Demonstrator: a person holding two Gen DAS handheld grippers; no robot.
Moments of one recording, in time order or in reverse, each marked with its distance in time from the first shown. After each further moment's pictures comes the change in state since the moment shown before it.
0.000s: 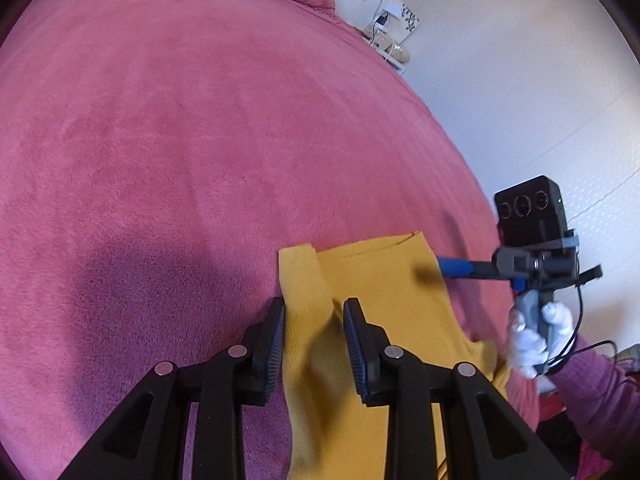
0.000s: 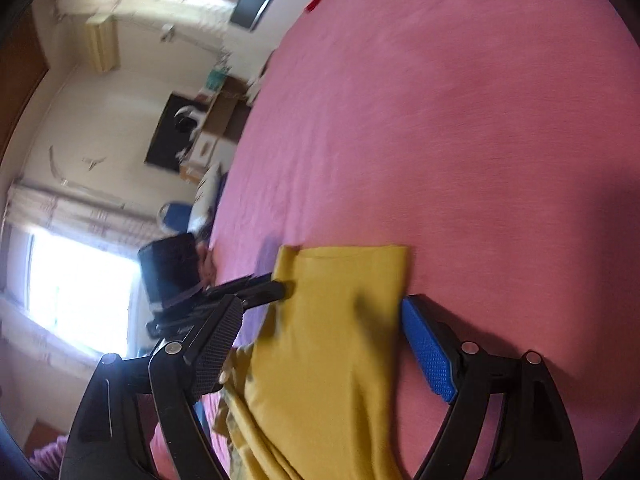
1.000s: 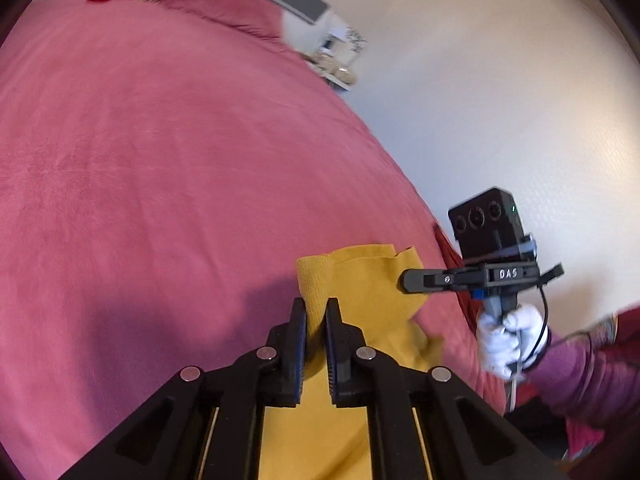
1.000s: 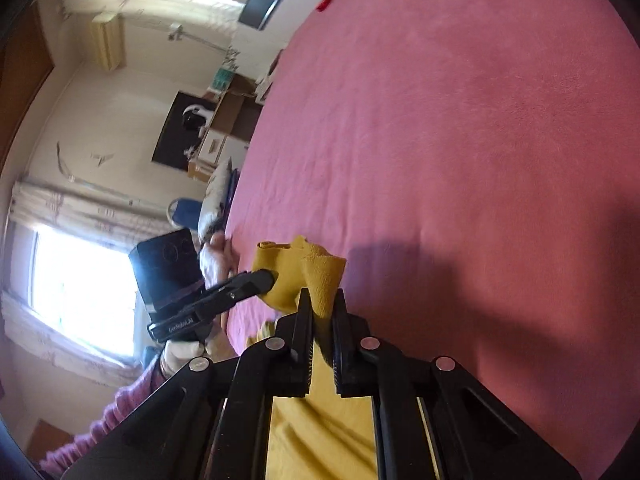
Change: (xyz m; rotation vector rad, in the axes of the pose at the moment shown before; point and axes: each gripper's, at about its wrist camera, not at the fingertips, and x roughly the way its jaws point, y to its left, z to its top) left arm -0.077 -0.064 -0.040 0.126 -0.081 -0.141; right arm -0.050 0.057 -0.069 -0.002 -0.015 -0.023
